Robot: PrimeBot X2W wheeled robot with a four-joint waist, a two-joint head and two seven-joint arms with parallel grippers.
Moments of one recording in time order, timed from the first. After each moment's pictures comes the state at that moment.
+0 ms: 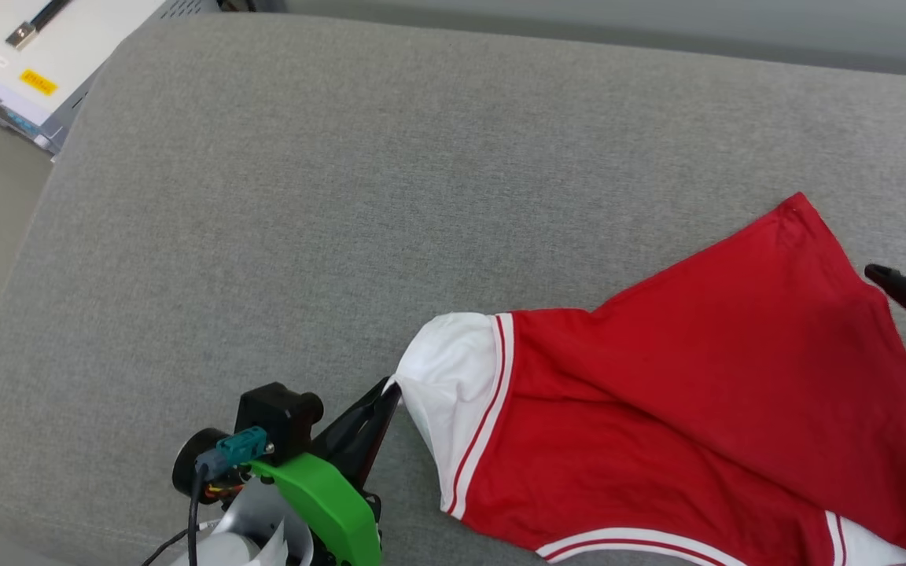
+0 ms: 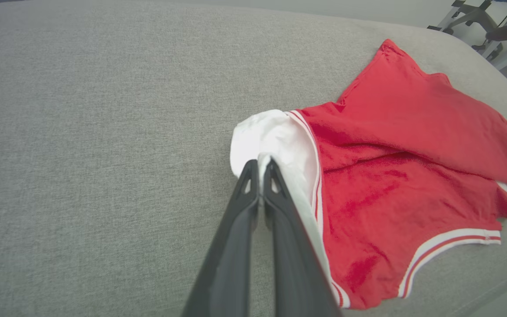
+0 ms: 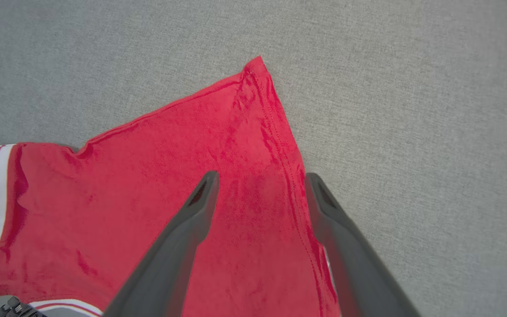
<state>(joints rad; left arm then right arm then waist) -0.20 0.56 -0.73 -0.19 -0.72 0.17 0.03 -0.37 -0.47 -0.09 -0.08 0.59 0.13 1.07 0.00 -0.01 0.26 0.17</state>
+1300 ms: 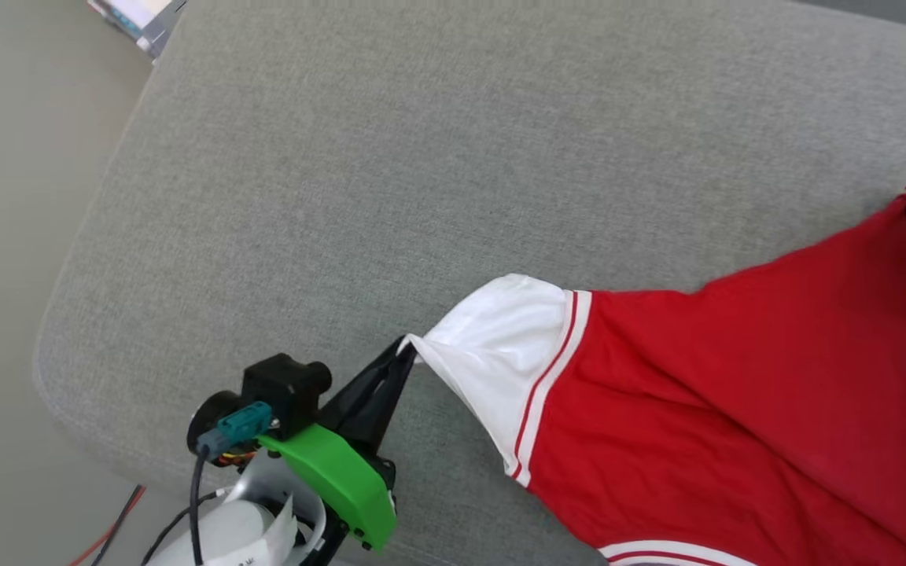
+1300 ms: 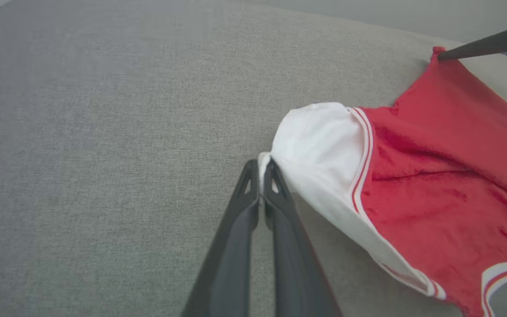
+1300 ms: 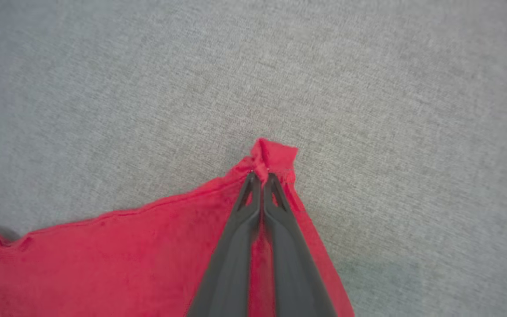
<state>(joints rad) -0.27 0.51 -0.73 -0.15 -0.71 0.15 -0.04 -0.60 -0.52 0.05 0.27 0.51 0.13 0.85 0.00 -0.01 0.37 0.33</state>
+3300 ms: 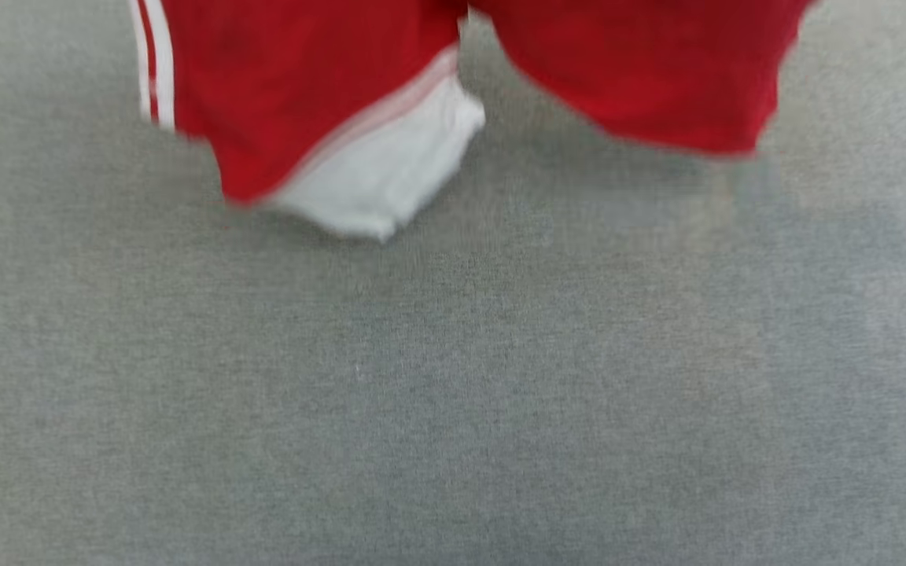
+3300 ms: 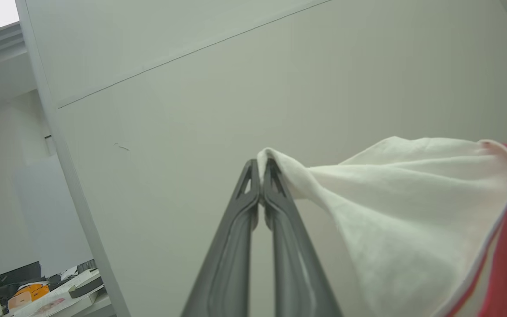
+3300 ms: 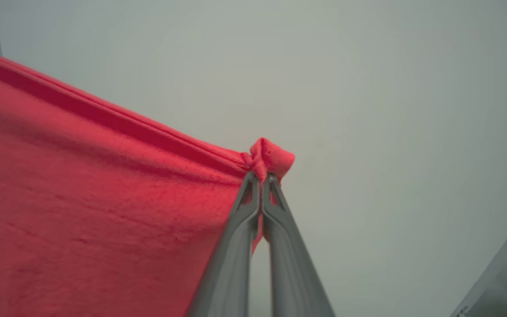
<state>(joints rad) -1.38 0.84 -0.36 -0.12 -0.58 0.00 0.08 -1.08 -0.50 0.01 -0.04 0.50 0.13 0.38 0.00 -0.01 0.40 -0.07</state>
